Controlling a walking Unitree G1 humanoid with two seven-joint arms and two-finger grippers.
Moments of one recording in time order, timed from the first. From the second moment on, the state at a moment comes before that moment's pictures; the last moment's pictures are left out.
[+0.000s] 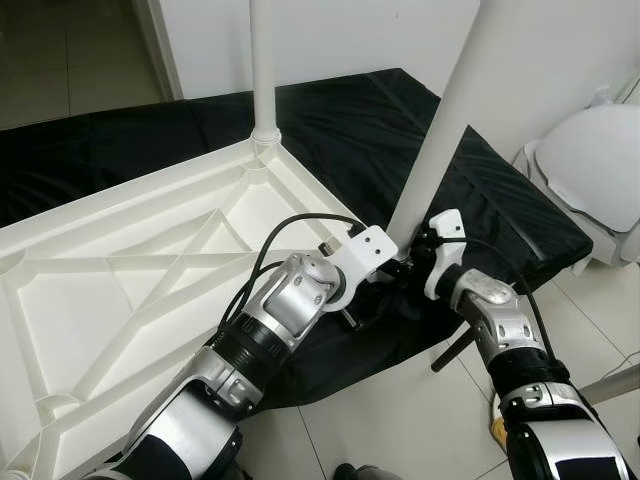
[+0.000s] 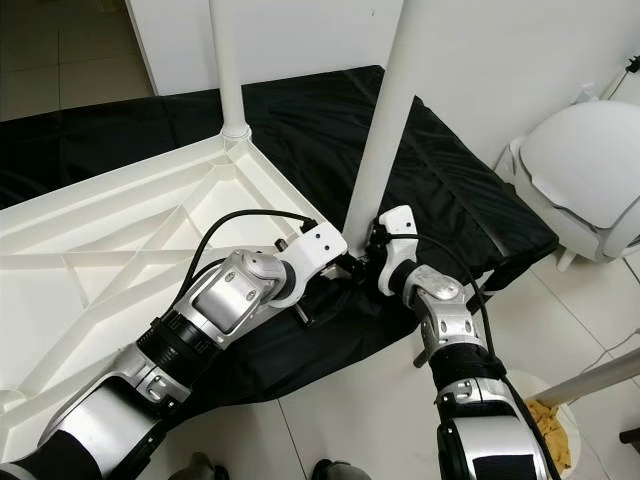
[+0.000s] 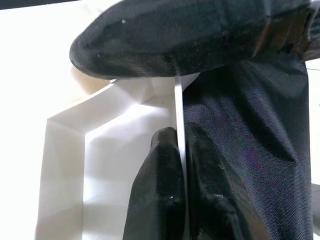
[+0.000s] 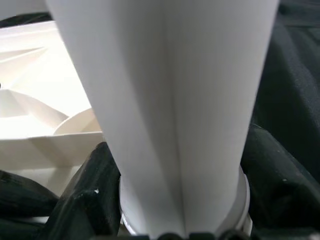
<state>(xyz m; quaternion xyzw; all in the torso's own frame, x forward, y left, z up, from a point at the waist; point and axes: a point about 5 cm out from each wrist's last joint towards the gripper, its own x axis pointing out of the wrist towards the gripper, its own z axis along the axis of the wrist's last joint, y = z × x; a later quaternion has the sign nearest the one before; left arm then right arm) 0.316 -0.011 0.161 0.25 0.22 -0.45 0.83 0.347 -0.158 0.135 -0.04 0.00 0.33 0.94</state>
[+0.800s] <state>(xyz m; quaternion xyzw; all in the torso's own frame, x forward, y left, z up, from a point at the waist) 0.321 -0.006 0.160 0.25 0.23 -0.43 0.84 0.340 -0.105 0.140 0.06 0.00 -0.02 1.00</state>
